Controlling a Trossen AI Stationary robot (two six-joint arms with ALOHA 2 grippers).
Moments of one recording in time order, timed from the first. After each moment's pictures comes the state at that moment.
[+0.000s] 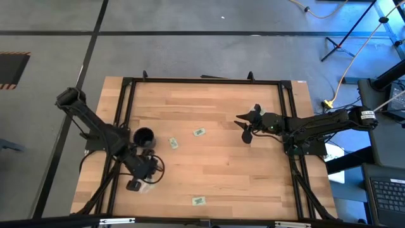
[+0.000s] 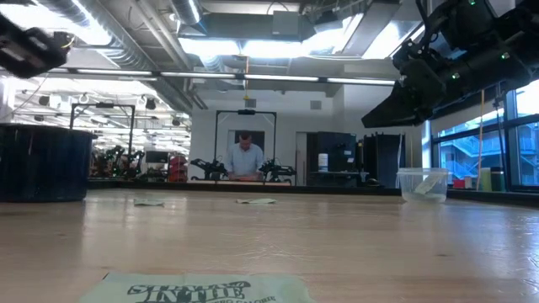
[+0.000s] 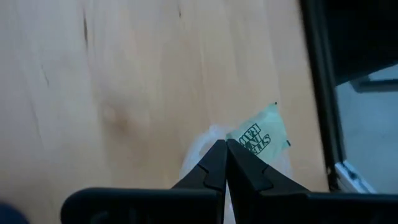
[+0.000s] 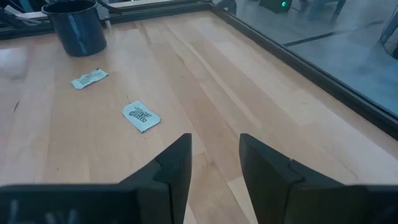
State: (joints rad) left arm -0.71 1.20 0.77 -0.64 0.01 -0.60; right arm -0.05 1.03 0.28 0.36 0.34 0.15
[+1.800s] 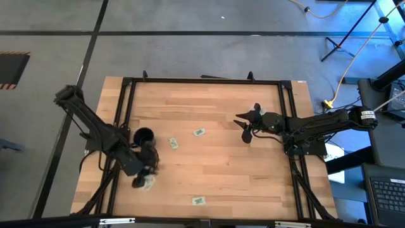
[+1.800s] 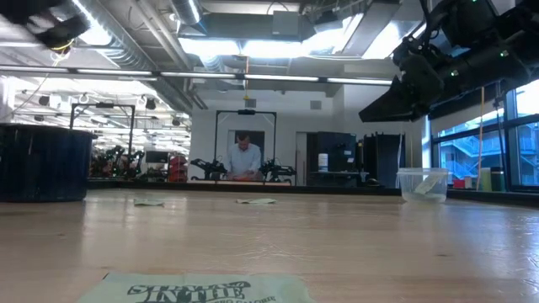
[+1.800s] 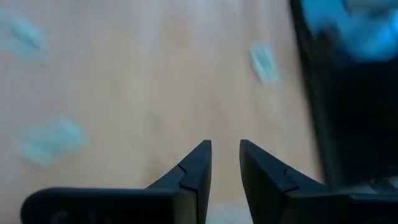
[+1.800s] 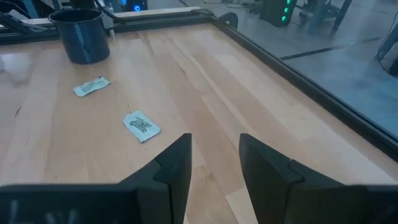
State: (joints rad) left arm -0.71 1.10 0.81 -0.57 -0.31 -0.70; right arm -0.05 1.03 0.29 0.41 0.34 0.09
